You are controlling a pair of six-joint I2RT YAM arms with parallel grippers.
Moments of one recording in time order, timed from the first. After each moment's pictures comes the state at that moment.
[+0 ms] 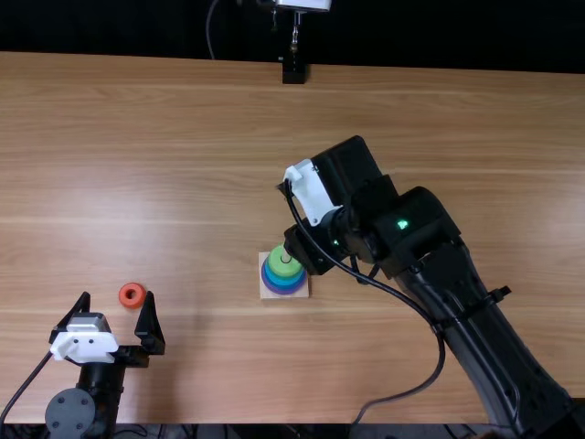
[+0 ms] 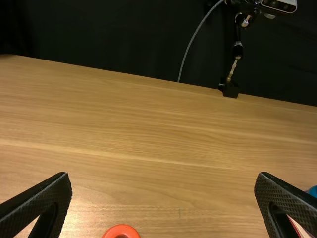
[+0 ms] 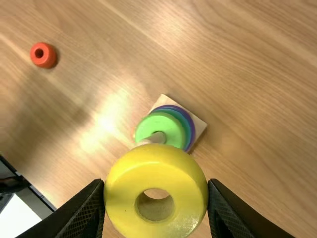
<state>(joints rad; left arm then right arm) -0.07 0.01 0.03 -0.09 -0.03 -0.21 0.56 1.71 1.79 -1.18 -0.20 -0.09</state>
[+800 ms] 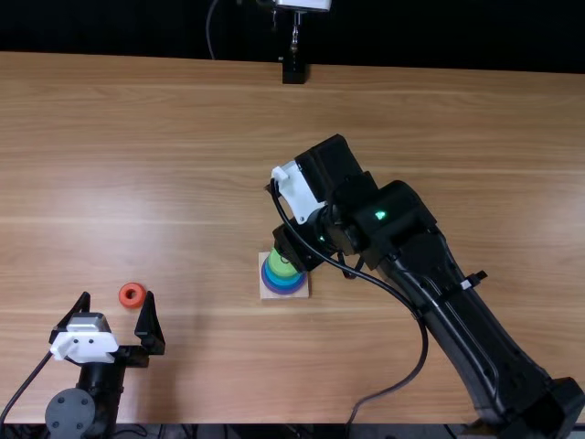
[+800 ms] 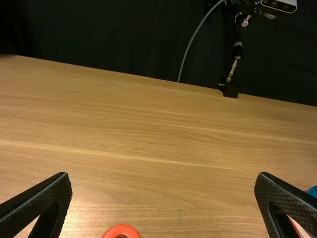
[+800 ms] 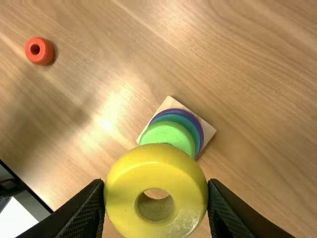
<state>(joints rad) -0.07 0.01 0.03 -0.09 -0.03 -0.21 0.58 1.78 1.79 -1.15 -0.20 -0.09</state>
